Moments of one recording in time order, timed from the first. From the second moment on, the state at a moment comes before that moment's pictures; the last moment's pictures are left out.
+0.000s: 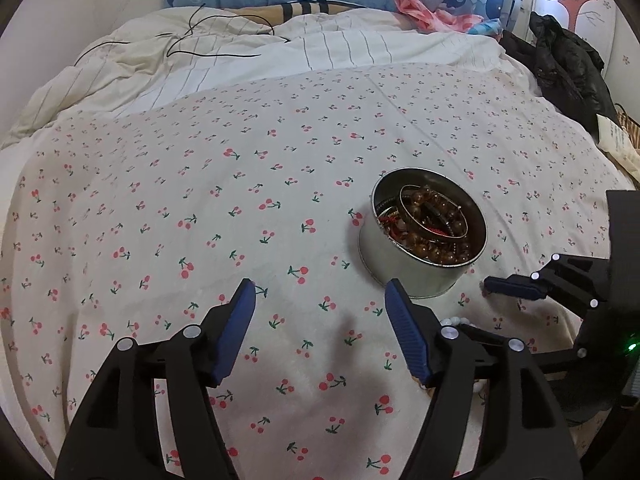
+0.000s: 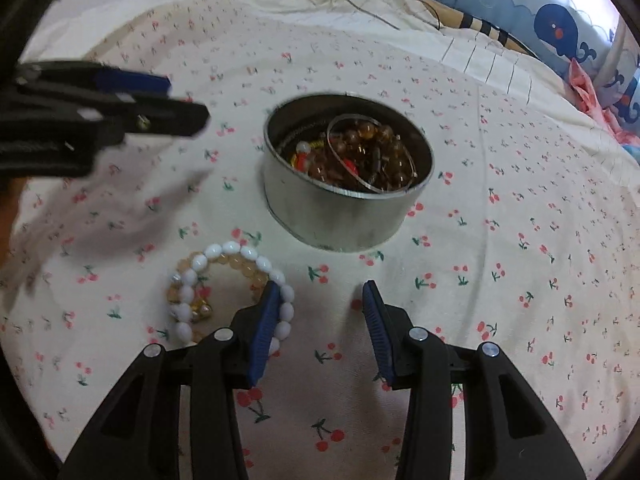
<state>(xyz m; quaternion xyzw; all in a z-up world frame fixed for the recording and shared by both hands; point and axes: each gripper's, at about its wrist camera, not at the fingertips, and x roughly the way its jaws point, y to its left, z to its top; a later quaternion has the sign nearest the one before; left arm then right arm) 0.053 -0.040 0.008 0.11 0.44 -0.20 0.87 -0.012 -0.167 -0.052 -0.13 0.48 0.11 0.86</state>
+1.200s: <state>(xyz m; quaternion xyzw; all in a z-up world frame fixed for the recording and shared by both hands) 0.009 -0.072 -0.023 0.13 0.47 -0.33 0.80 -0.027 -0.212 -0.032 -0.07 0.47 0.10 0.87</state>
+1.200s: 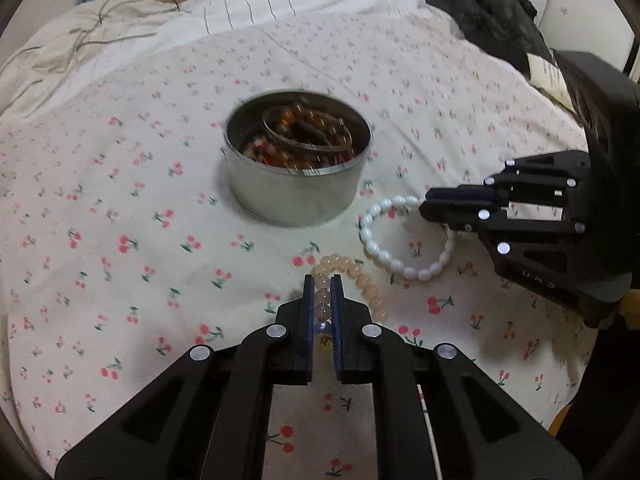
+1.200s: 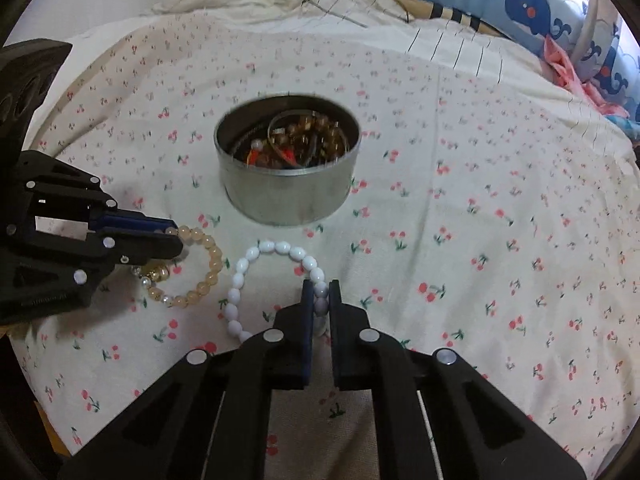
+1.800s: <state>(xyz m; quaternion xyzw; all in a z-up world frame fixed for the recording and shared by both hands) 0.012 -0.074 0.002 0.14 0.45 -0.33 0.82 -0.037 -0.226 0.014 0.00 0.42 0.13 0.90</state>
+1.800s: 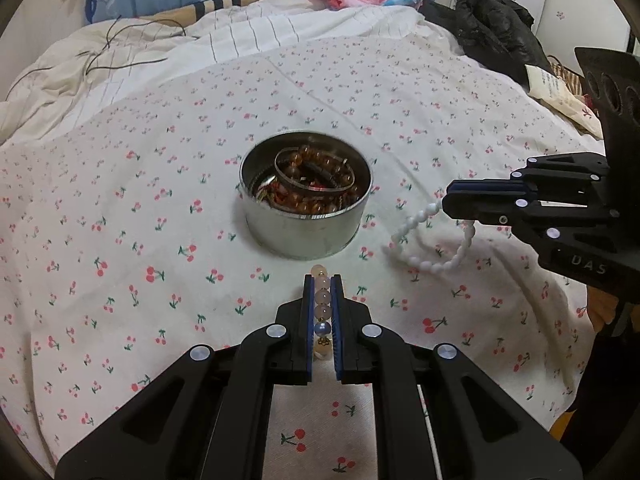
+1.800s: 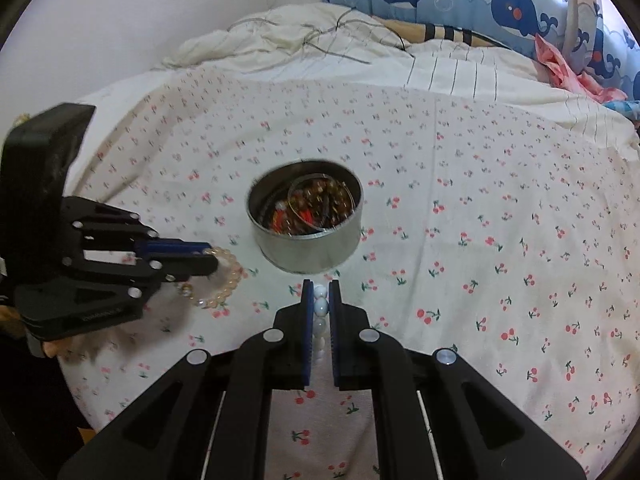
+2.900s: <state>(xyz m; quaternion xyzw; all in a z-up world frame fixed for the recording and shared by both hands) 0.050 -0.101 0.055 0.02 0.39 -0.35 0.85 -0.018 -0.243 0.071 0.09 0.35 0.14 0.92</state>
